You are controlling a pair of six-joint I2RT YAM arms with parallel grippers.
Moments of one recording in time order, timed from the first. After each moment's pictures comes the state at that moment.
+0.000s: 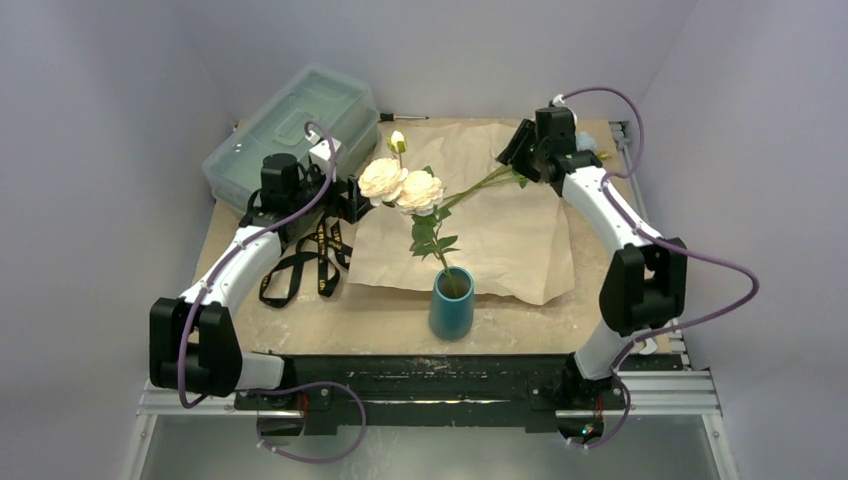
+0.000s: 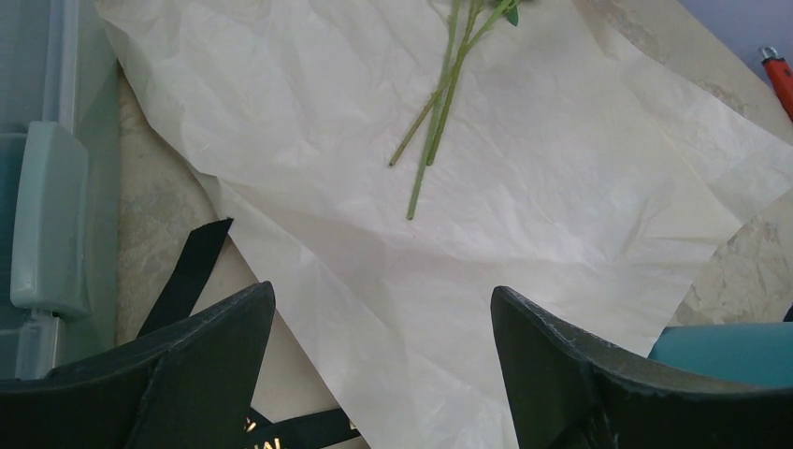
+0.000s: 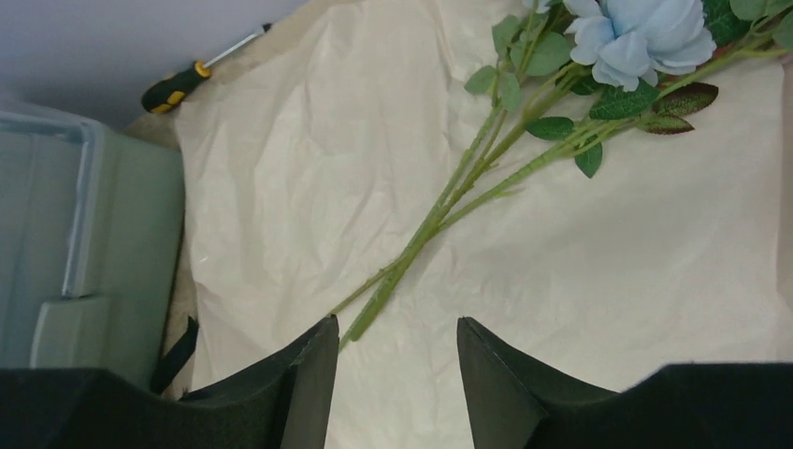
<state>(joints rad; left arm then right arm) -0.14 1.35 0.94 0.01 0.61 0.00 0.21 1.66 1.44 -0.40 0.04 0.66</state>
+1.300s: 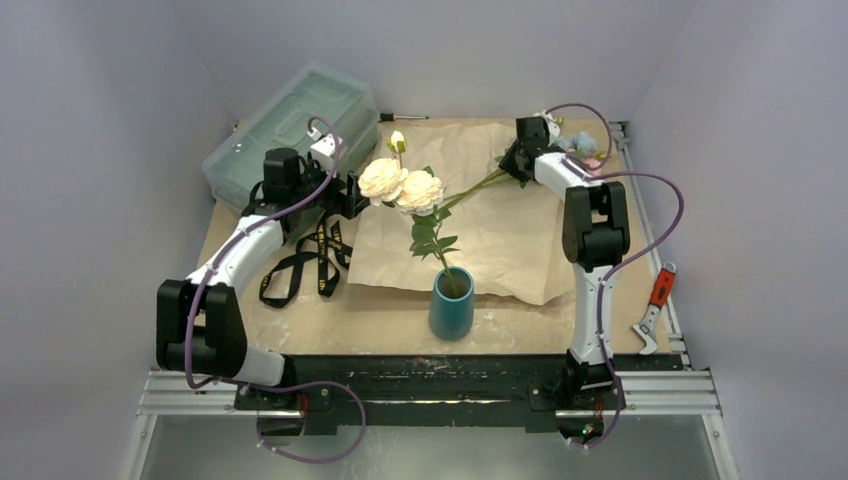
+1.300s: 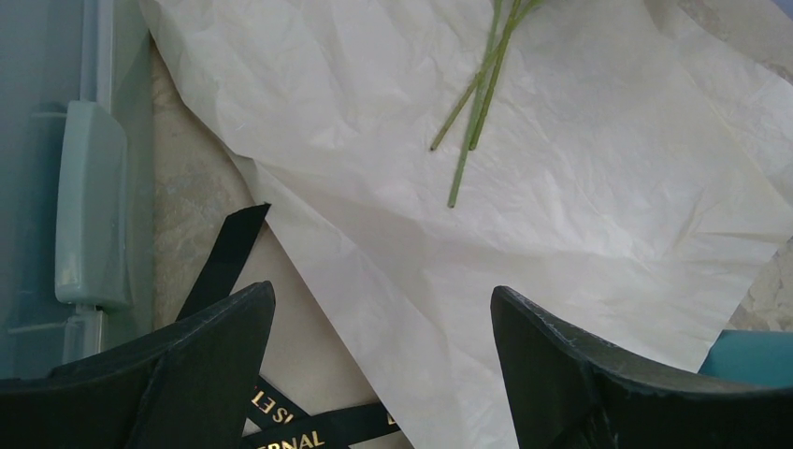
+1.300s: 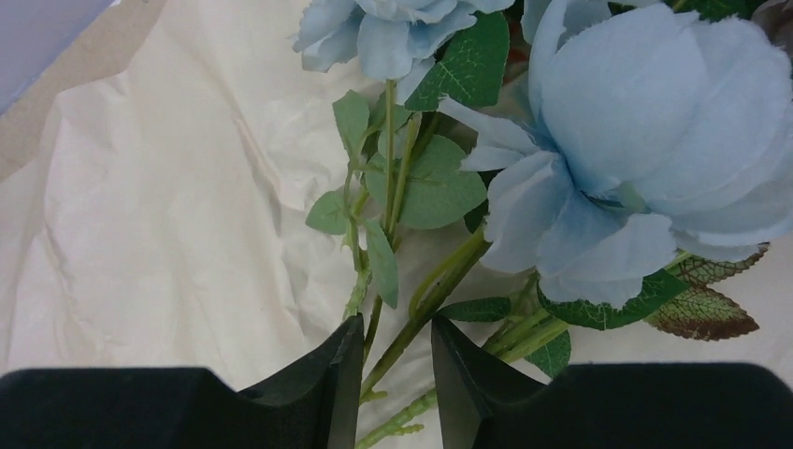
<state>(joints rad) -0.12 1.44 0.99 -0.02 0.57 0.07 0.16 2.24 1.74 -0.28 0.17 0.69</state>
